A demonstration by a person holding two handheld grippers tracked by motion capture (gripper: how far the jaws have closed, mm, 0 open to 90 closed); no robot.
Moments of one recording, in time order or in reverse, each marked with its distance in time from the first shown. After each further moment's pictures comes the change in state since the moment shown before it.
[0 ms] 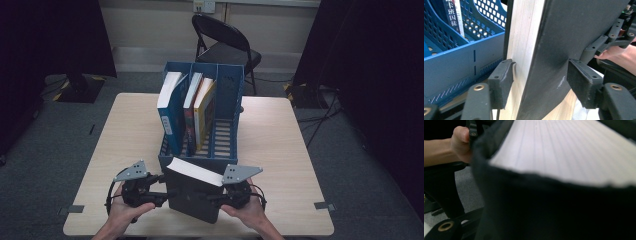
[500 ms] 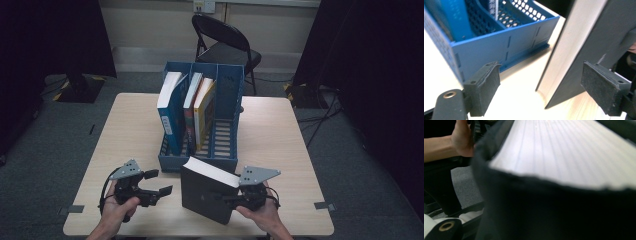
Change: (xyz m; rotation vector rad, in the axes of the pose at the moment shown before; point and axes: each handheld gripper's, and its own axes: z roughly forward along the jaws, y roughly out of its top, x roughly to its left) left arm 0.018 -0.011 -0.012 0.043 0.174 -0.060; right arm -0.007 -0.014 -0.036 0.000 -0.053 0.030
